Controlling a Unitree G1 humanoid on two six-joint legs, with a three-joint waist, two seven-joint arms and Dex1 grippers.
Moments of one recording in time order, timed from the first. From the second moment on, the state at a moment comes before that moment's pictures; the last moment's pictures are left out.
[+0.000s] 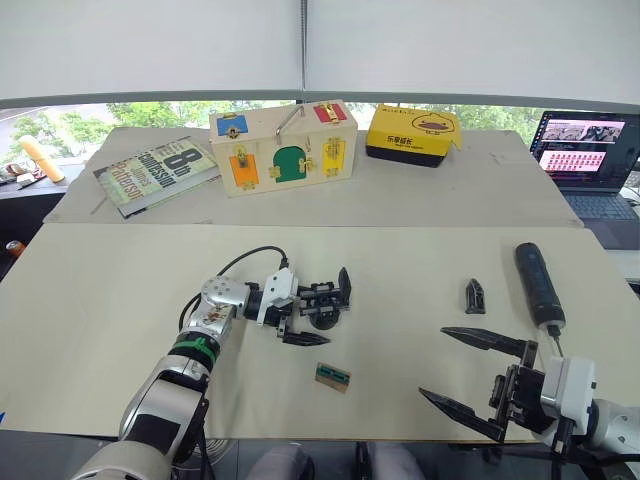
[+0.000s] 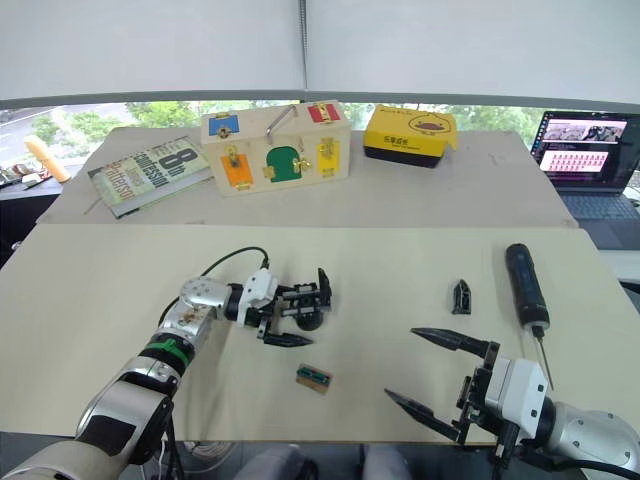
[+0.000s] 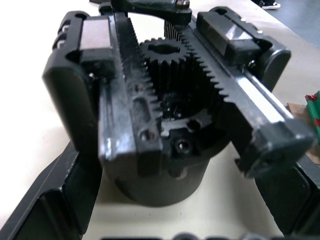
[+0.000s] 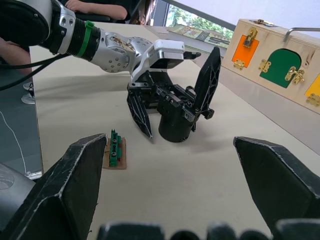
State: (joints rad) left arm -0.71 0.32 -0.21 0.86 -0.17 -0.34 -1.49; right arm 0.51 -0.68 -0.31 -0.64 0.55 -0.10 0.98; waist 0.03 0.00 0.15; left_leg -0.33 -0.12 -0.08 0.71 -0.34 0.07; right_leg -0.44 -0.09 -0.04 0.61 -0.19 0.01
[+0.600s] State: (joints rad) left arm -0.25 0.32 -0.12 0.15 -0.12 -0.01 -1.01; right arm 0.53 -0.65 -0.32 -0.64 0.53 -0.11 1.00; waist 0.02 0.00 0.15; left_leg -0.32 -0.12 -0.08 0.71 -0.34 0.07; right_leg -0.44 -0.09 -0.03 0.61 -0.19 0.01
